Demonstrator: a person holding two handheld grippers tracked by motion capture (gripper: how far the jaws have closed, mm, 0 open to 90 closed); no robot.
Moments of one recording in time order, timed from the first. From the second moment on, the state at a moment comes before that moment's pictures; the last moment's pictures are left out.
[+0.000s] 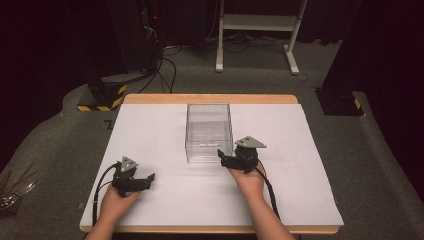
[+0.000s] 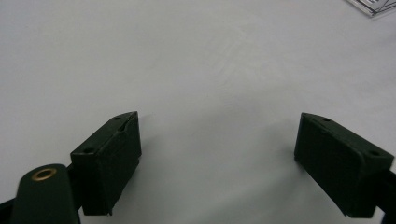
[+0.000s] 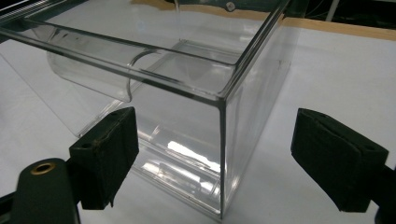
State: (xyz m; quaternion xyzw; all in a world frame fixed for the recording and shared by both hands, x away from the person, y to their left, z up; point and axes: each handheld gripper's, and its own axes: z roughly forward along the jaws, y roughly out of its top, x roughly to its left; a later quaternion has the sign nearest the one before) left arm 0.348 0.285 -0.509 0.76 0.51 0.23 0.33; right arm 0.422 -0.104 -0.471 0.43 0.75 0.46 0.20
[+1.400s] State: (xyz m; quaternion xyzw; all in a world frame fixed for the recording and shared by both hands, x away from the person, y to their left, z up) left arm 0.348 0.285 -0.509 0.76 0.51 0.23 0.33; right arm 0.355 -0.225 -0.491 0.46 0.77 0.38 0.22
